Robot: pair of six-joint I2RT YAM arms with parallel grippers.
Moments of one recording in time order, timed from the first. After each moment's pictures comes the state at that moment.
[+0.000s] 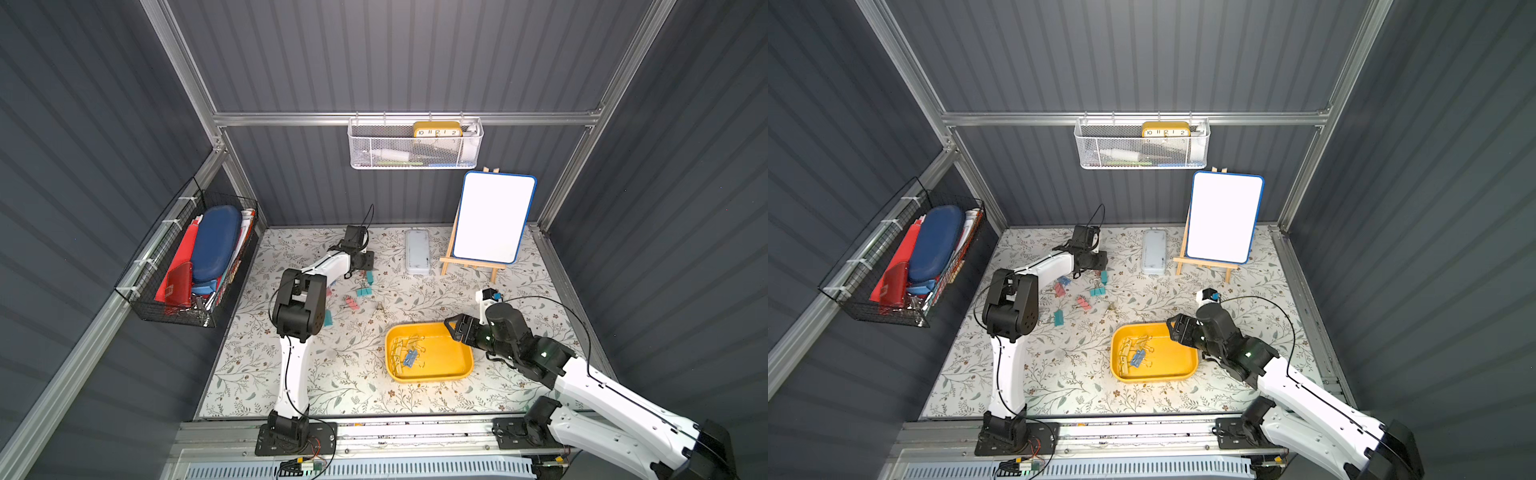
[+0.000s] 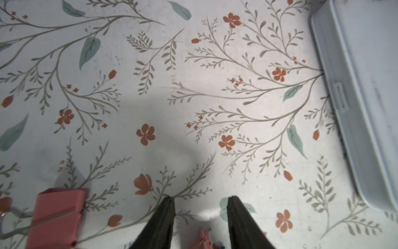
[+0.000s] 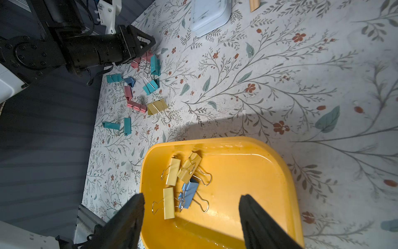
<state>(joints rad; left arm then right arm) -0.31 2.25 1.68 -0.32 0.04 -0.10 0.68 0.88 0.61 -0.37 0.01 0.88</state>
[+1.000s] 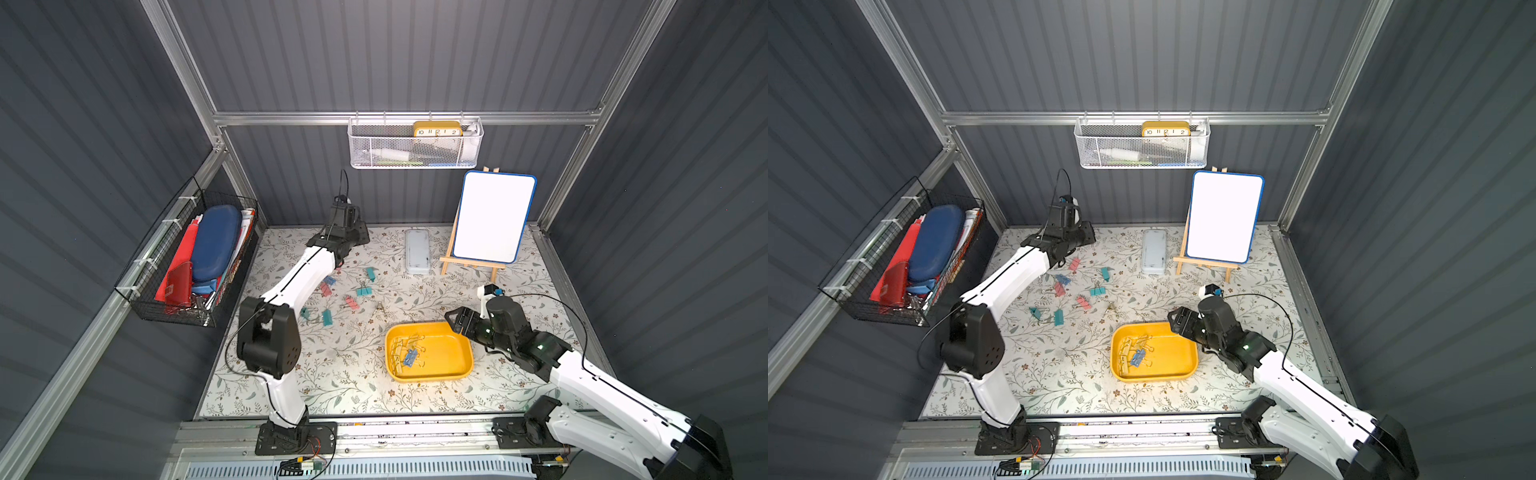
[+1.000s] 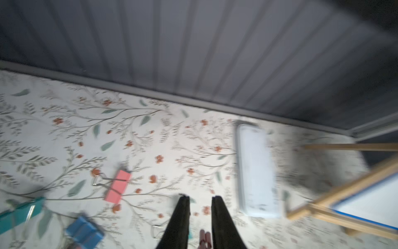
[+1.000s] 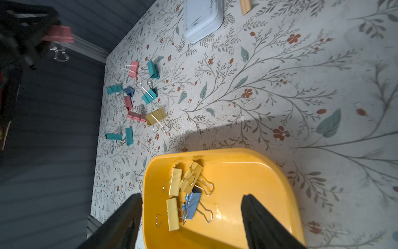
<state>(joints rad) -0.40 1.75 1.57 -0.31 -0.02 -0.42 0.57 0.94 0.62 -0.32 -0.06 0.92</state>
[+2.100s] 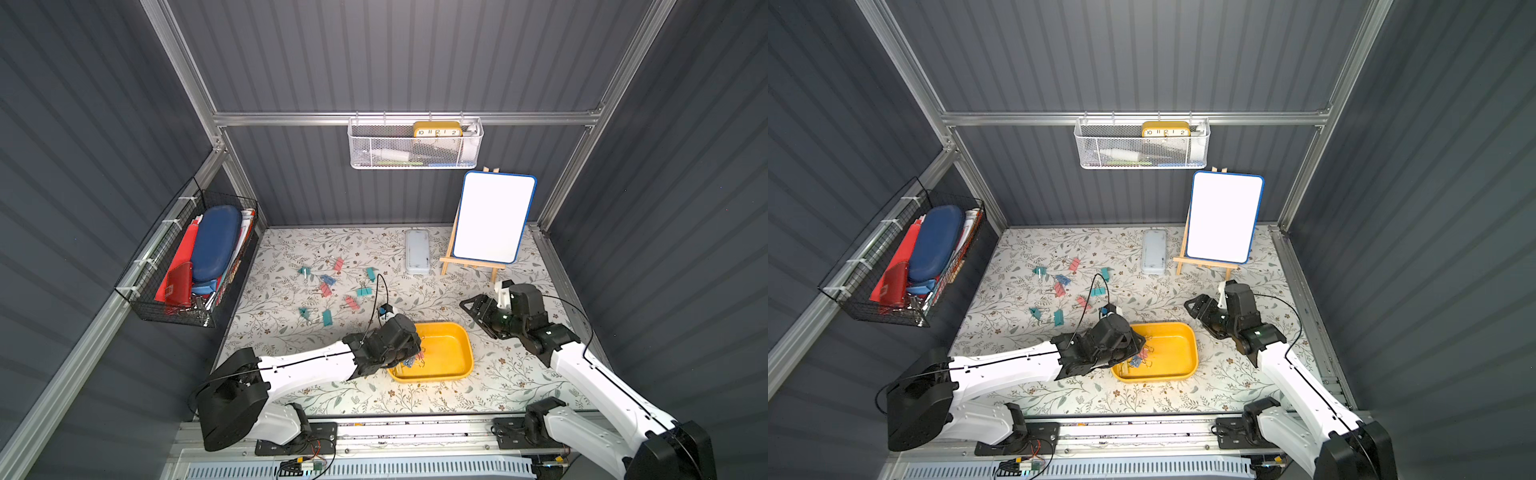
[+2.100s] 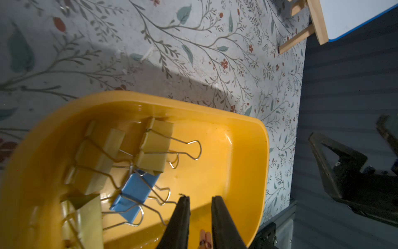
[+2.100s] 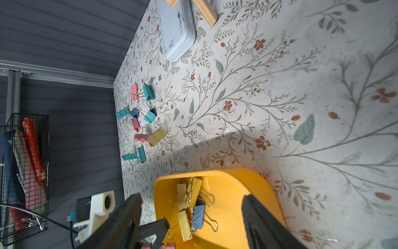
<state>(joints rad) -1.05 1.38 0.74 -0.13 -0.10 -1.24 0.27 0.99 0.61 -0.30 -0.36 0.94</state>
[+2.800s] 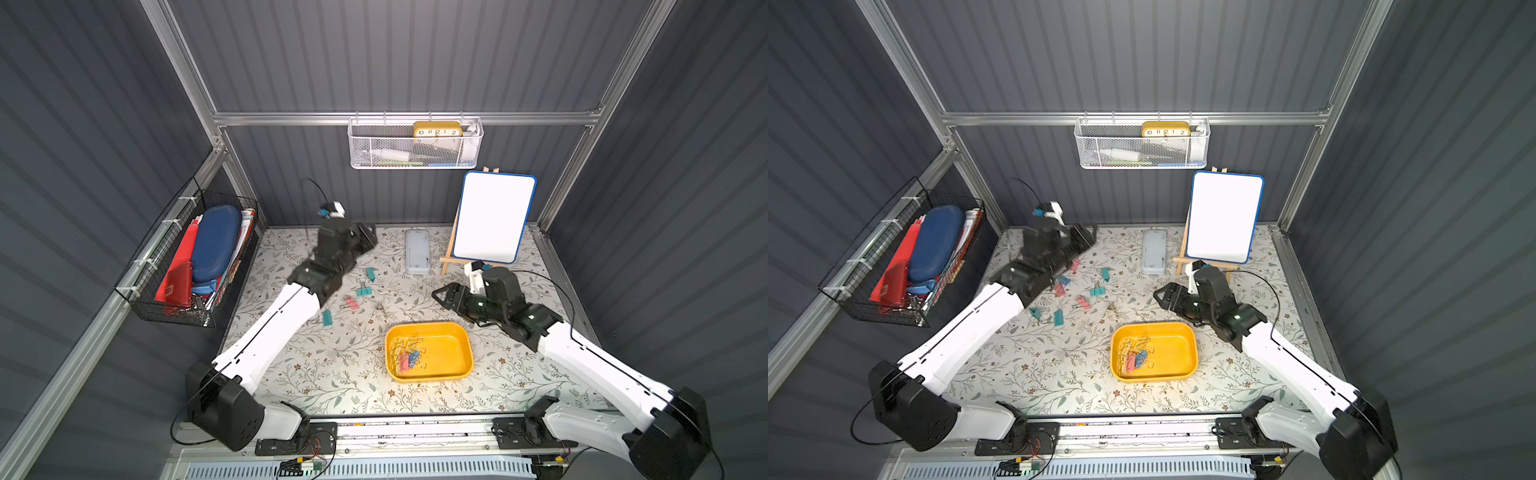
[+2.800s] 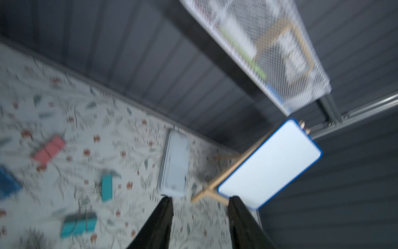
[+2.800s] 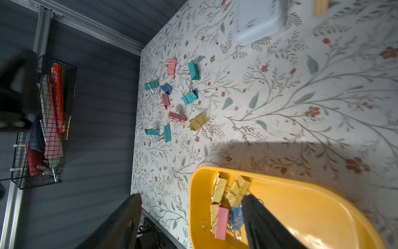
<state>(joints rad) -0.44 1.44 1.42 -0.19 -0.08 -0.69 0.56 1.19 0.91 -0.30 -0.26 0.90</state>
